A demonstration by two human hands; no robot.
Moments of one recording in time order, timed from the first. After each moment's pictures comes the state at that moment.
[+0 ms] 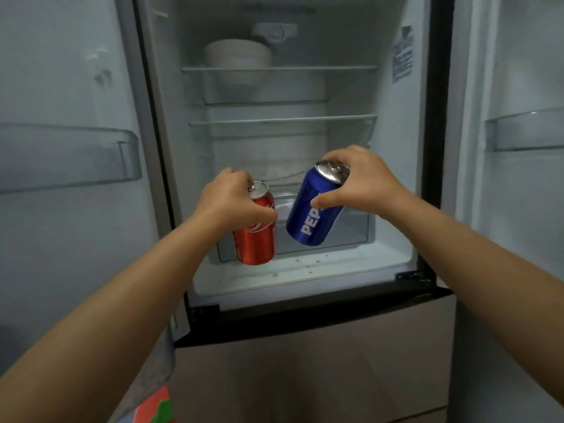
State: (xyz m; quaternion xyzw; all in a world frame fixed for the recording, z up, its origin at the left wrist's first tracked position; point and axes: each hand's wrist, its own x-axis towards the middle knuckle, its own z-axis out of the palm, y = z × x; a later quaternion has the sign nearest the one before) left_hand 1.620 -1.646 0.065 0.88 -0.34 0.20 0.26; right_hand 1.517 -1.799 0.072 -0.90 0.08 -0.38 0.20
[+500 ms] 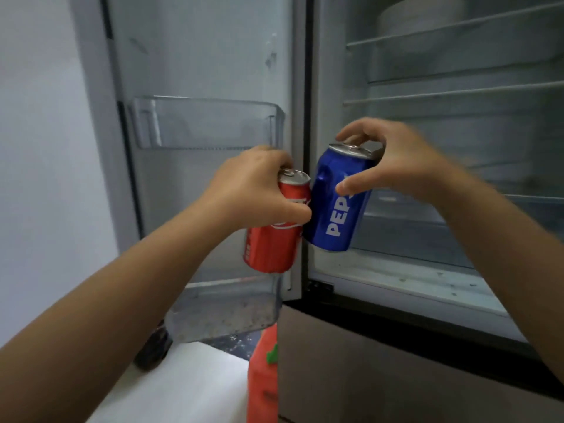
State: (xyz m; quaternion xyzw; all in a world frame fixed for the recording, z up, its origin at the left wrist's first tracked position) left_hand 1.576 -1.557 0.063 0.93 -0.15 0.30 0.15; right_hand 1.599 -1.737 0.082 -0.86 -0.26 -0.25 0.36
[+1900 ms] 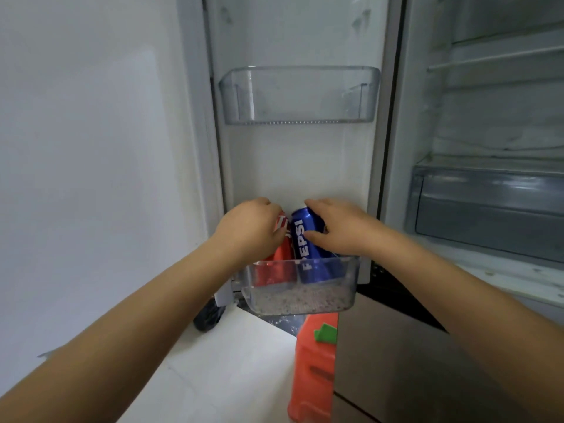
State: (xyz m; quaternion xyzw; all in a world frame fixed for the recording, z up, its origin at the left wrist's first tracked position) left_hand 1.608 -1.454 -0.012 0.97 -0.06 0.23 -0.03; right_hand 1.650 -1.604 -0.010 -0.94 -0.30 -0.12 0.10
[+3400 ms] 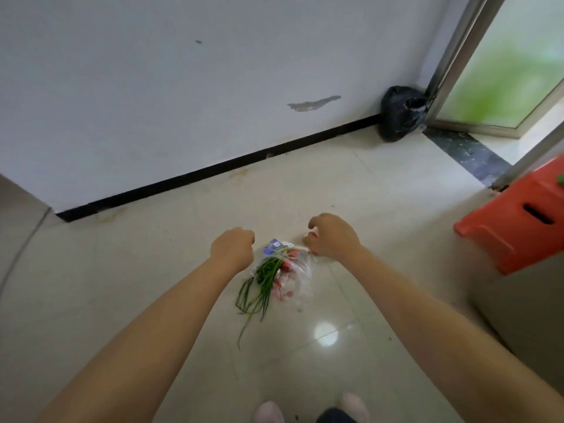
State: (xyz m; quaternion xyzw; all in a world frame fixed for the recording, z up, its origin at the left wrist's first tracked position) left_hand 1.027 -1.052 -0.359 0.90 0.38 -0.17 0.09; right_hand 1.171 -1.167 -0.362 -0.87 -0.44 0.22 0.12
